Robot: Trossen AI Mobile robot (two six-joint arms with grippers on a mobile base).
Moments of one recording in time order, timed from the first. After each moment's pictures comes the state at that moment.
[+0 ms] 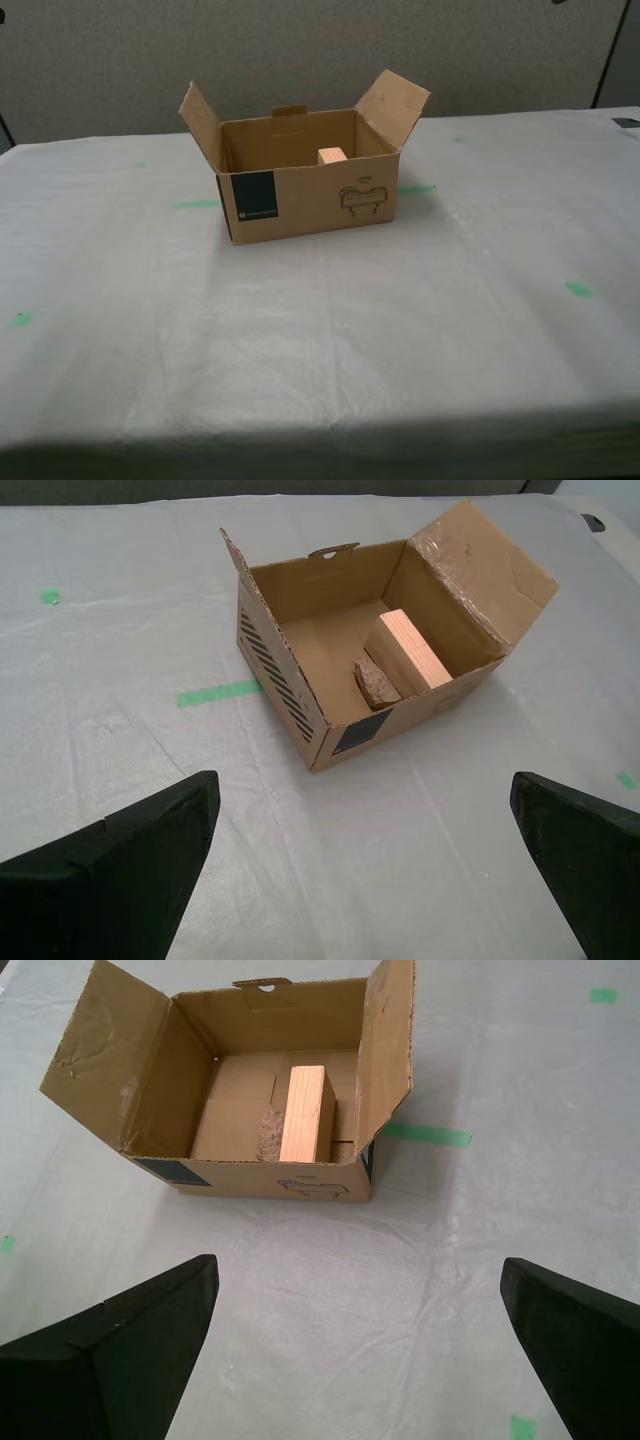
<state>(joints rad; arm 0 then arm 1) 0.48 1.10 1.05 -0.76 -0.08 0.26 -0.37 0.68 0.80 -0.76 0.11 -0.19</state>
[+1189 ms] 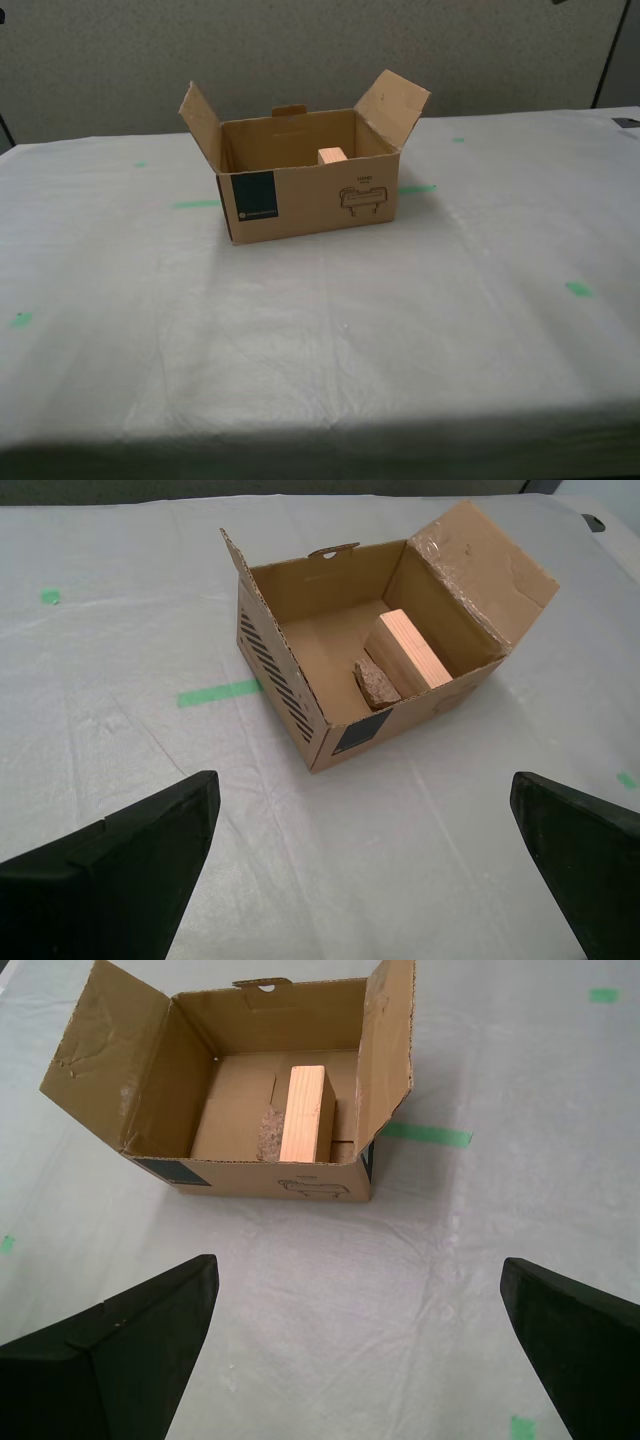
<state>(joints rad) 0.48 1.10 1.05 -0.76 -0.08 0.26 -0.37 0.68 0.80 -0.76 0.11 -0.19</state>
